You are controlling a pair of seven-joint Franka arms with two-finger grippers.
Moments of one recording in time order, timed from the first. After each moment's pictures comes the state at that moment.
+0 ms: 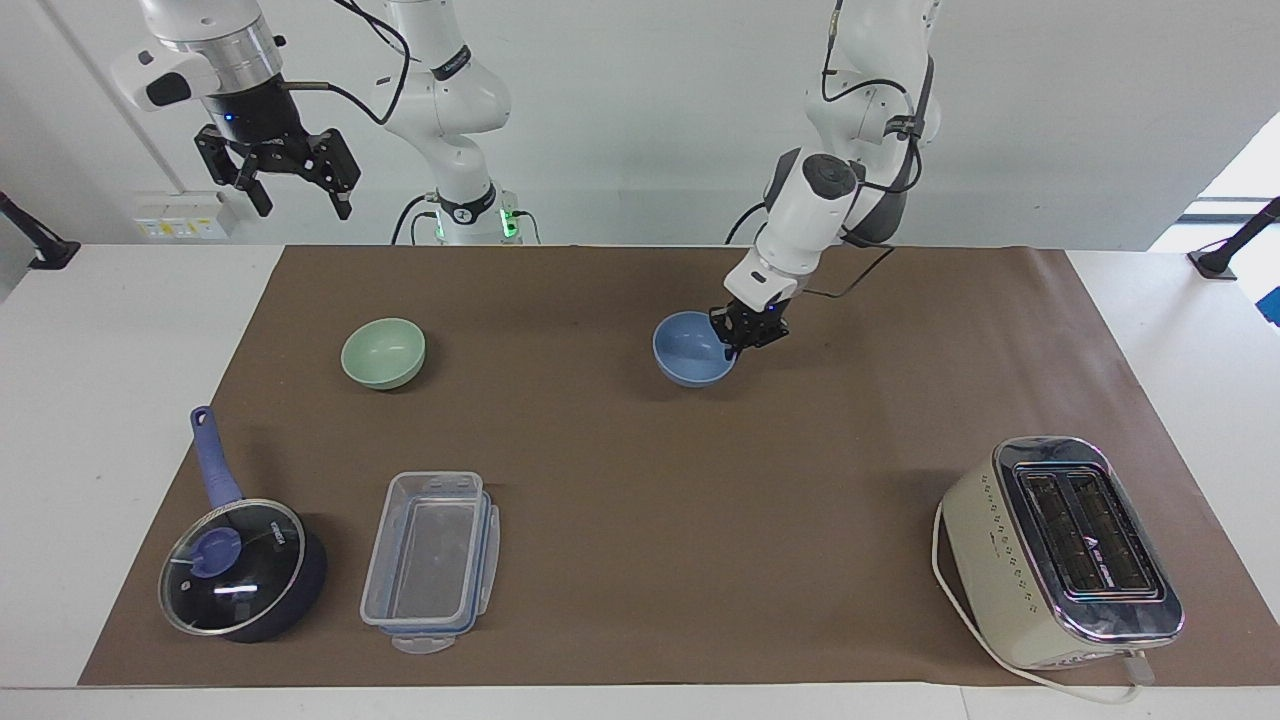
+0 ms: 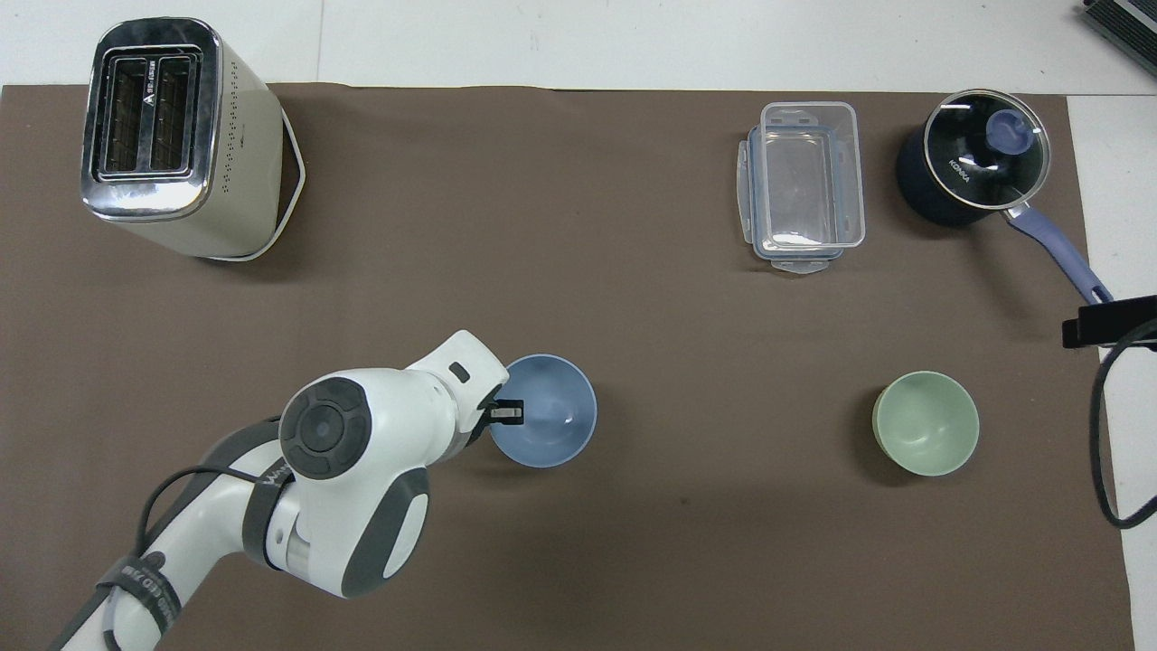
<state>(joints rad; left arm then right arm) -0.63 0.01 0.00 -2.28 -0.26 2.46 -0.36 0.06 -0.12 -0.09 -1.57 -0.02 1.49 0.03</state>
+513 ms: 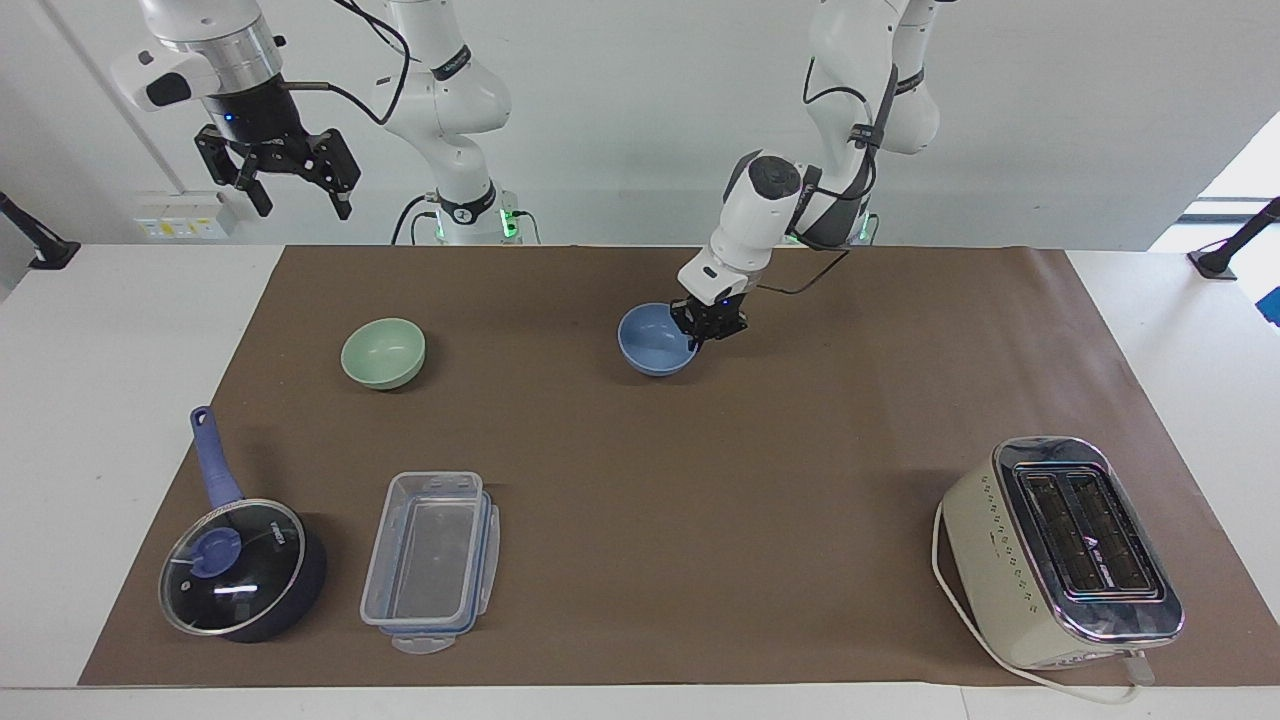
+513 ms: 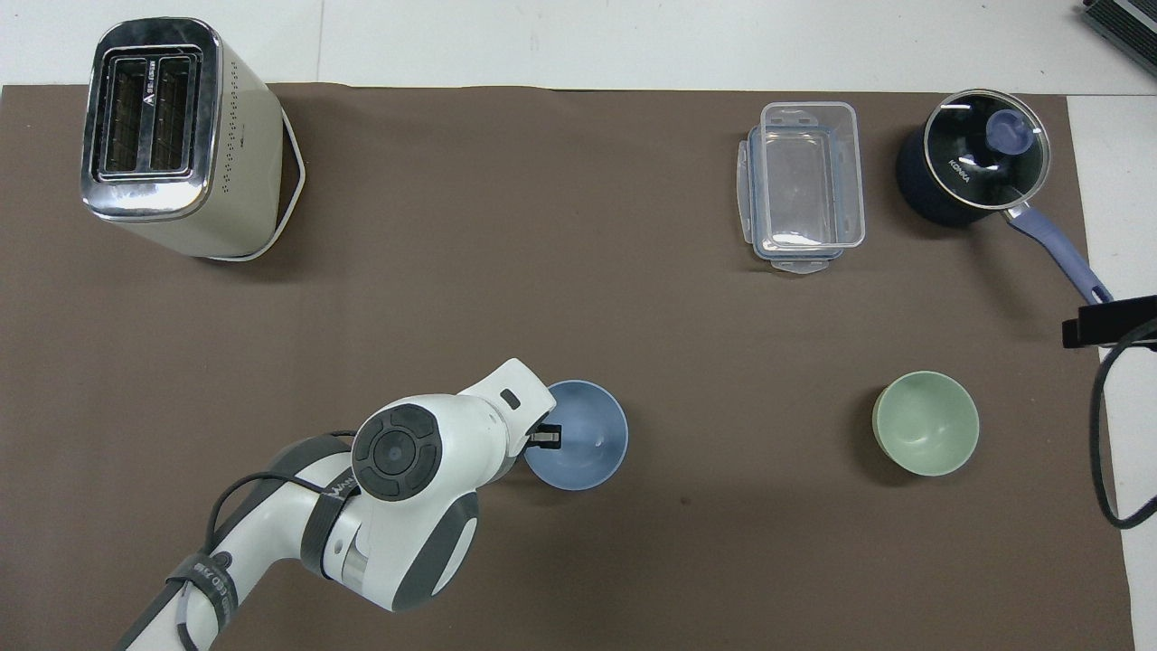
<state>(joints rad) -0.71 0.06 0.00 -2.29 -0.26 2.49 -0.40 0.06 -0.12 -0.09 -1.57 -0.02 1.49 0.03</state>
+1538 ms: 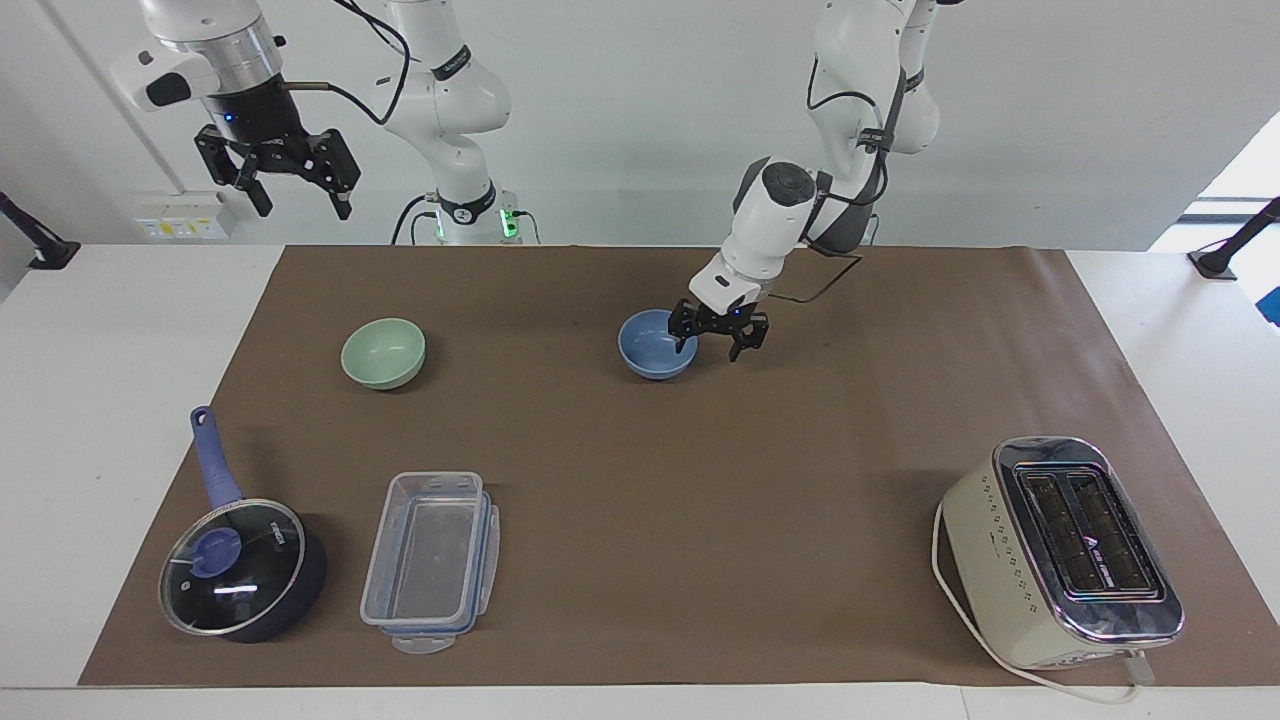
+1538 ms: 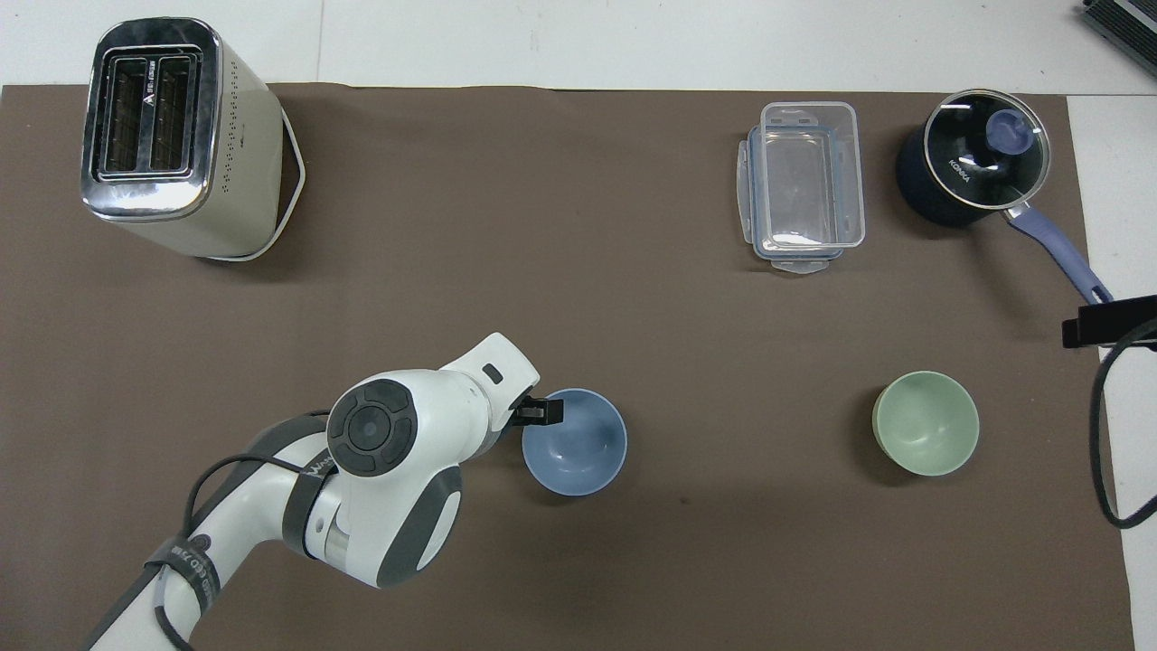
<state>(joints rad) -0.67 0.07 0.04 -2.23 -0.23 2.49 -0.36 0.06 -0.12 -0.09 -1.57 -0.02 1.49 0.03</state>
